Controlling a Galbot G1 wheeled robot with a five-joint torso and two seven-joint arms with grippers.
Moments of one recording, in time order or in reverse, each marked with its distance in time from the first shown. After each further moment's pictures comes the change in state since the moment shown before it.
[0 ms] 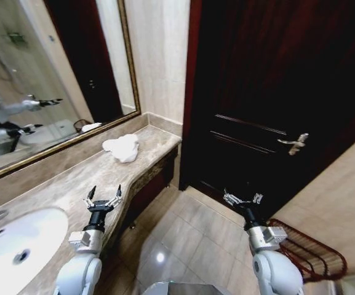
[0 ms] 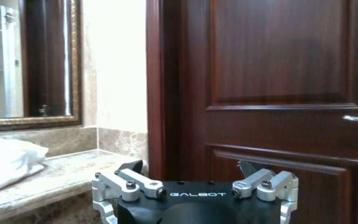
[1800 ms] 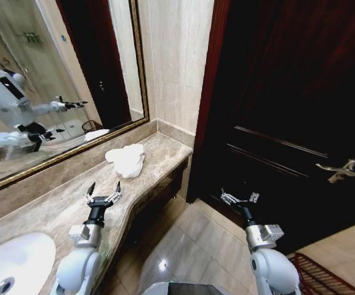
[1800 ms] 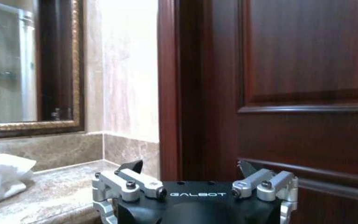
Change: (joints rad) left arm -0.107 0.135 0.008 -0.042 -0.096 0.211 -0.100; right arm 0.015 -0.008 -0.002 -0.024 0.012 0.035 -0.064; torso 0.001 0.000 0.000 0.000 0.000
